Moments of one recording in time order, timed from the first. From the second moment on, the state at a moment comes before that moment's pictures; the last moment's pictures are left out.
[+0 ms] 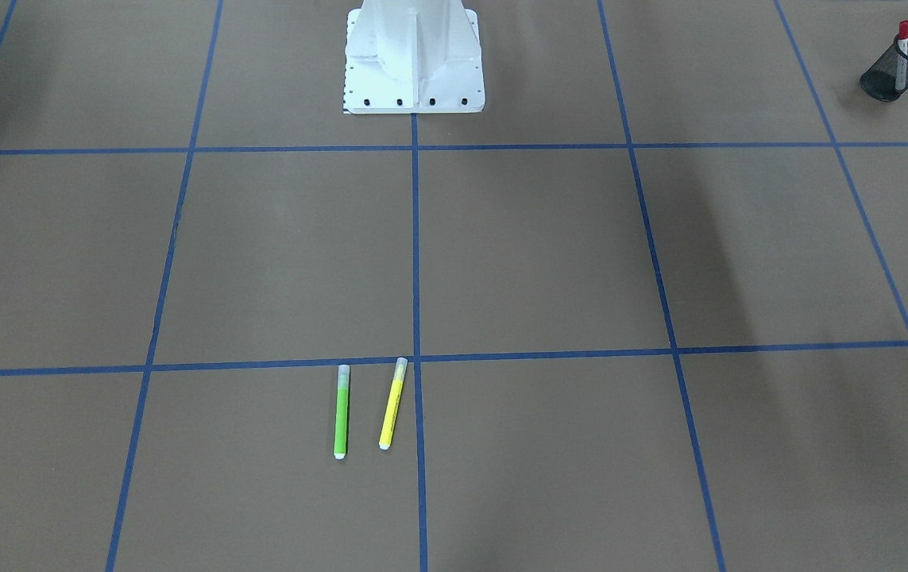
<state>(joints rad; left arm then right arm) -1.70 -1.67 -1.42 -1.24 -2.58 0.31 1.44 -2.01 1.62 -0.94 2.31 0.65</state>
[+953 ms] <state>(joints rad) -1.66 -1.71 -1.41 -1.36 -2.58 0.18 1.70 -2.00 1.55 -1.29 2.23 -0.03</state>
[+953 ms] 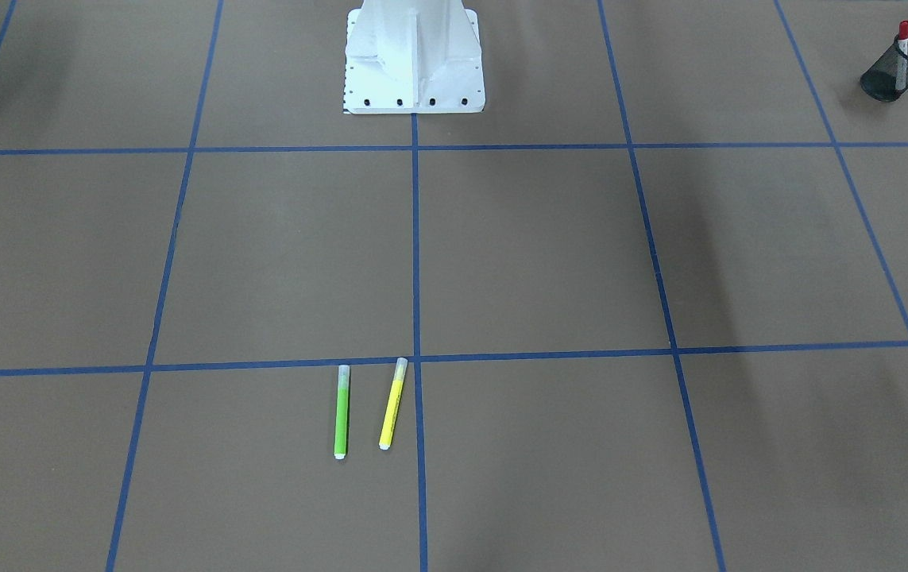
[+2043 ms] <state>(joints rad) -1.63 -1.71 -1.38 -1.35 -2.62 0.18 1.95 -1.98 1.71 -2.16 2.06 -0.56</state>
